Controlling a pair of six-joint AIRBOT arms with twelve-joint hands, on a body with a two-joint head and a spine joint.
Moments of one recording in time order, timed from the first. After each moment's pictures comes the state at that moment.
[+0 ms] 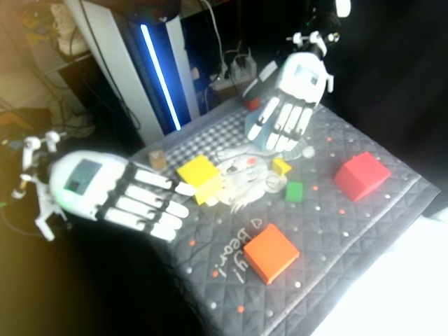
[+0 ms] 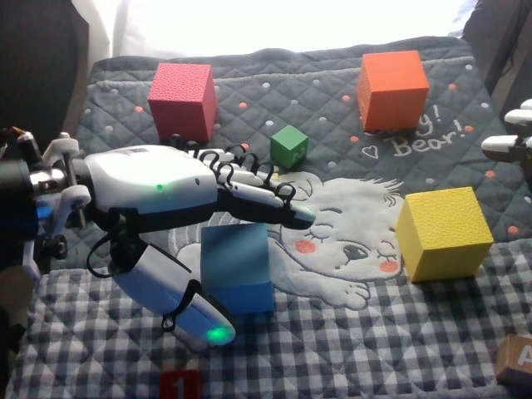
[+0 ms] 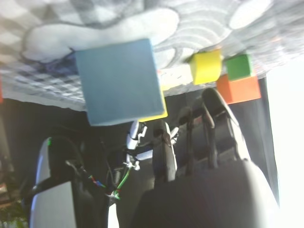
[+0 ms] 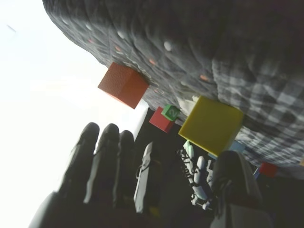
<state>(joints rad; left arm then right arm) 0.67 -0.97 1.09 0.88 -0.53 0.24 -1.08 -0.79 1.05 0.04 1.12 -0.75</state>
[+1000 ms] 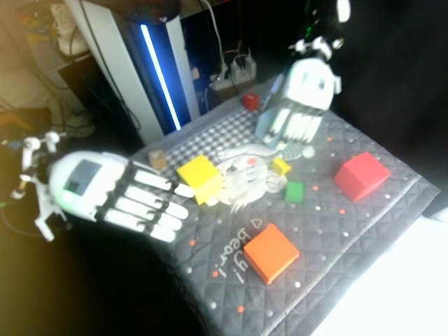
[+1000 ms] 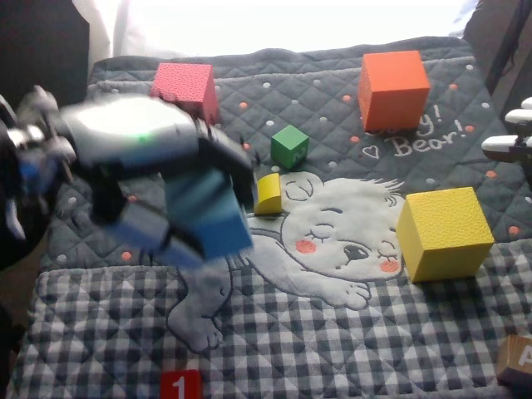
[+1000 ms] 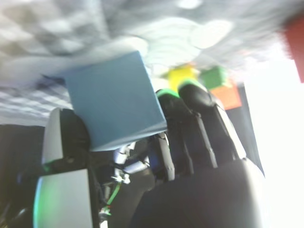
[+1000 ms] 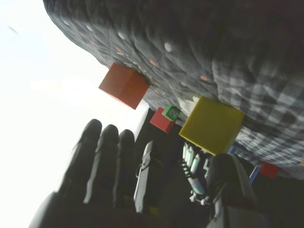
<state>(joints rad) 0.58 -0.93 1.11 0.72 -0.49 0.40 -1.08 -0.79 1.05 0.05 1.12 -0.75</state>
